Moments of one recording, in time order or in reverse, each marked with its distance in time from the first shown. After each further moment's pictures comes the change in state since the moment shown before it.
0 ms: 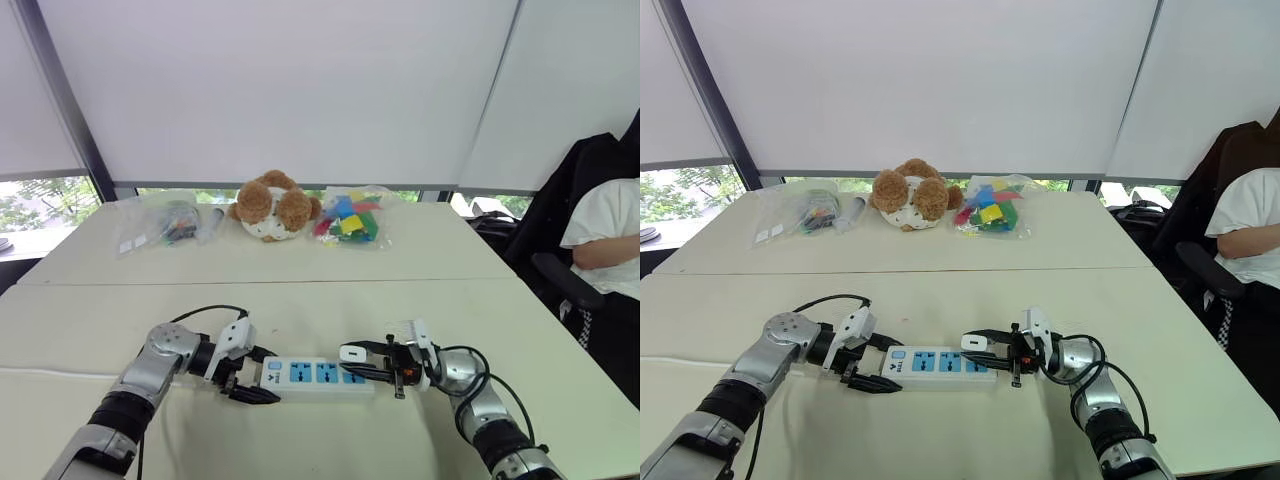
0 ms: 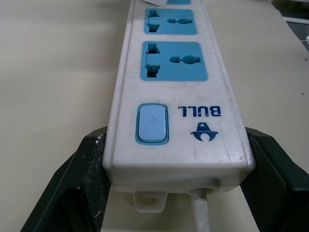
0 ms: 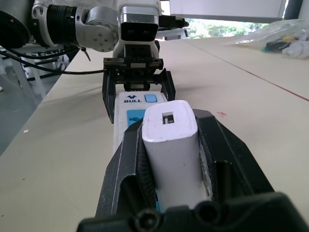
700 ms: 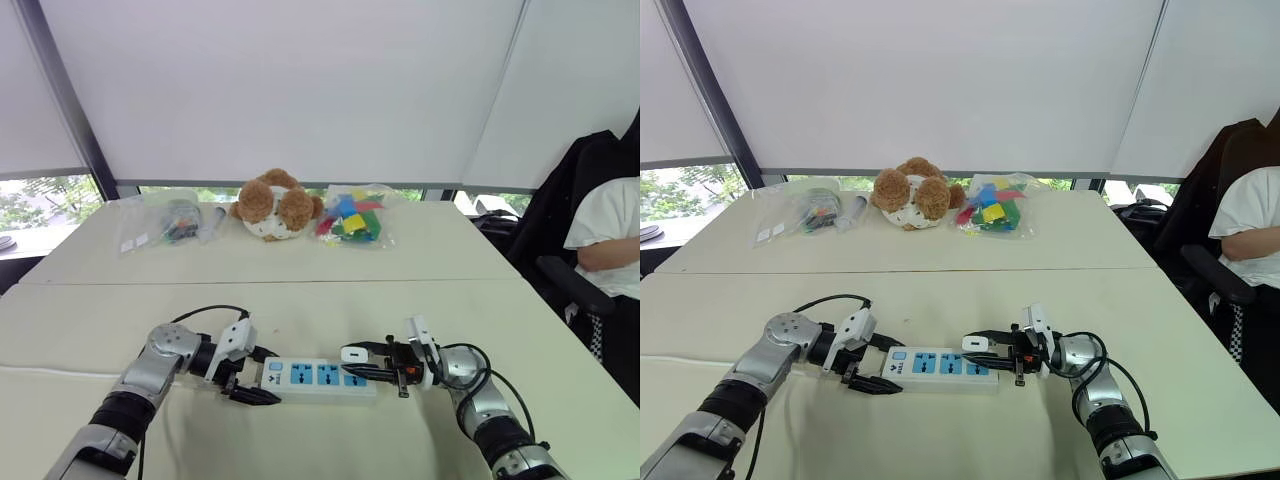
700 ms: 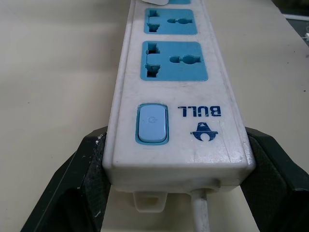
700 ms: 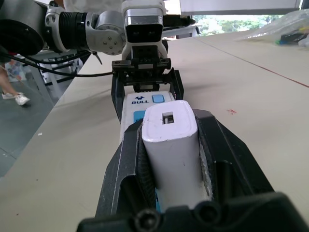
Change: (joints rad) left arm -0.001 -0.002 -0.005 0.000 0.001 -0.027 -0.003; right arm -0.006 -0.004 -0.015 -0.003 0.012 0.041 0.049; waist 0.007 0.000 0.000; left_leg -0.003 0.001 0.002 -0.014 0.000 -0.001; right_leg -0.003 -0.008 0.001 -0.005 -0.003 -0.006
